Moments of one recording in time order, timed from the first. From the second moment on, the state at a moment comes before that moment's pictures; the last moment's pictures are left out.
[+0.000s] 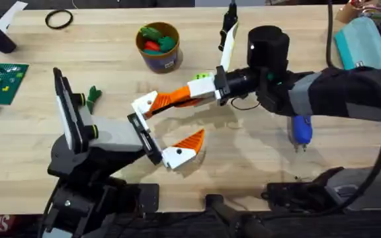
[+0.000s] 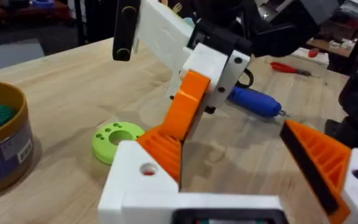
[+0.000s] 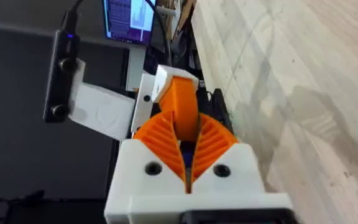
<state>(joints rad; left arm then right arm) -0.25 0.00 0.01 -0.07 0.78 -0.09 0.52 1.63 0.67 0.58 -1.20 0.99</state>
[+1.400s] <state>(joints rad) -0.24 0.00 0.01 -0.07 0.76 -0.08 0.55 1.63 0.67 0.68 -1.12 1.11</state>
